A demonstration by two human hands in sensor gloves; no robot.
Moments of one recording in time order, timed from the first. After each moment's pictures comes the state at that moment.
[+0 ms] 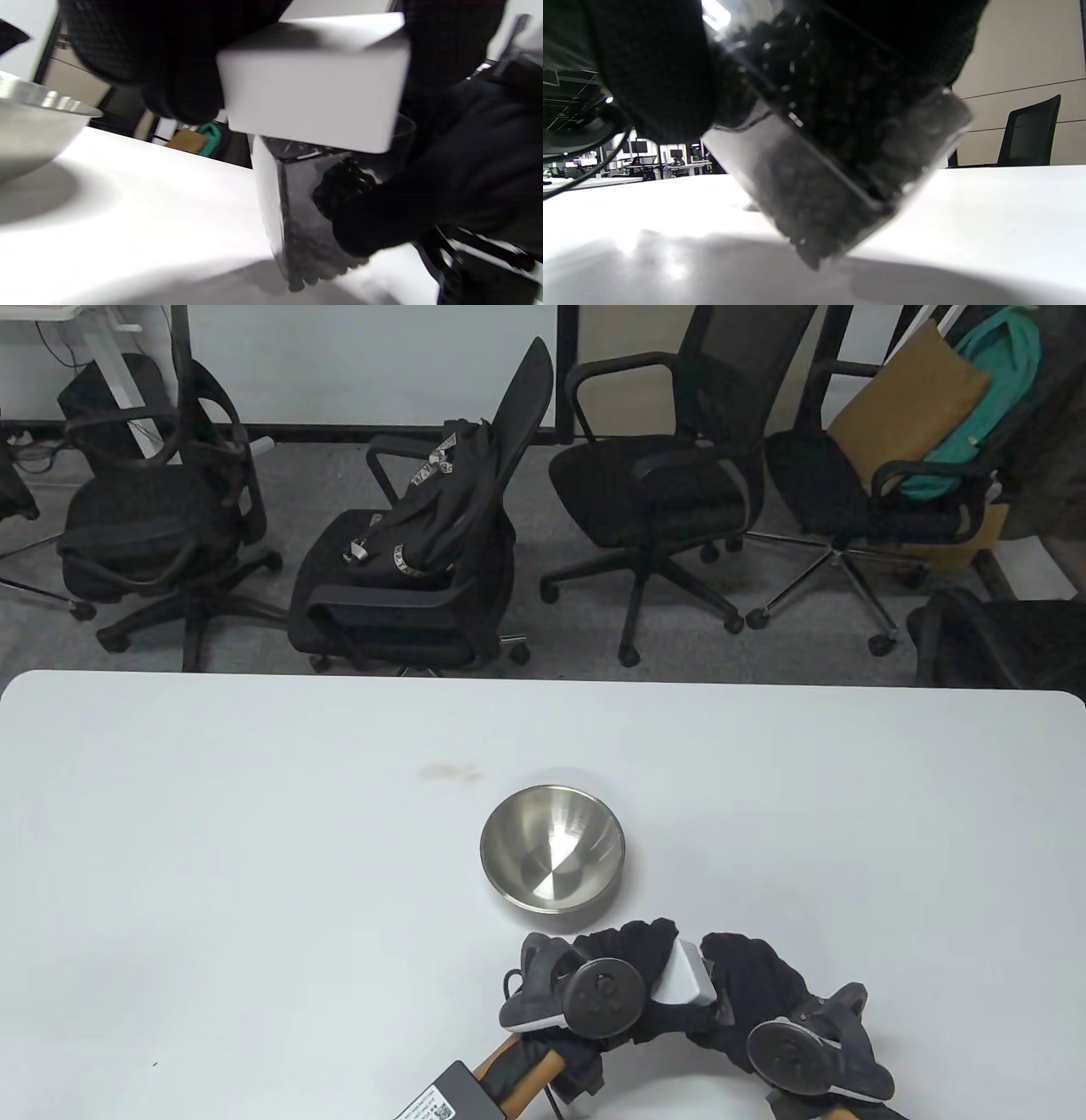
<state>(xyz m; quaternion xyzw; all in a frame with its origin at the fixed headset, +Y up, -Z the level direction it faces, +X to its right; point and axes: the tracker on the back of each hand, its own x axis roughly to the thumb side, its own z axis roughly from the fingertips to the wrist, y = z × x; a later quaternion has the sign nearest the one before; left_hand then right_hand) 0.010 -0.697 -0.261 0.03 -0.35 0.23 0.91 0.210 -0.724 -0.227 0.26 -0.13 0.95 0.09</state>
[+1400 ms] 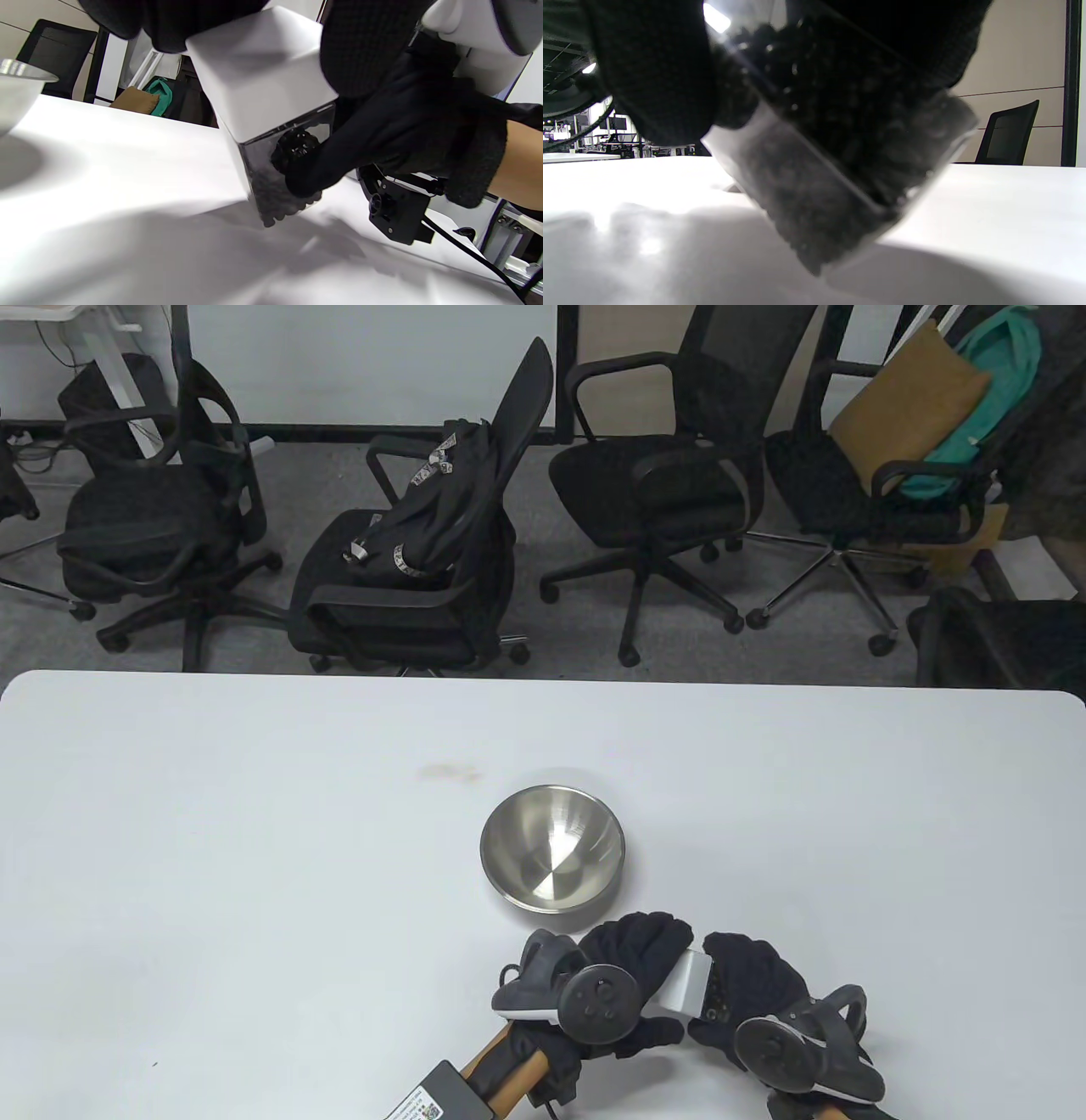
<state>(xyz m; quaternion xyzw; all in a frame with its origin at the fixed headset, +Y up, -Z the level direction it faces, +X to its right) 0.008 -0.698 -0.258 -0.02 -0.47 0.18 0.86 0.205 -0.727 -0.228 0.24 -0.11 0.96 0.05</state>
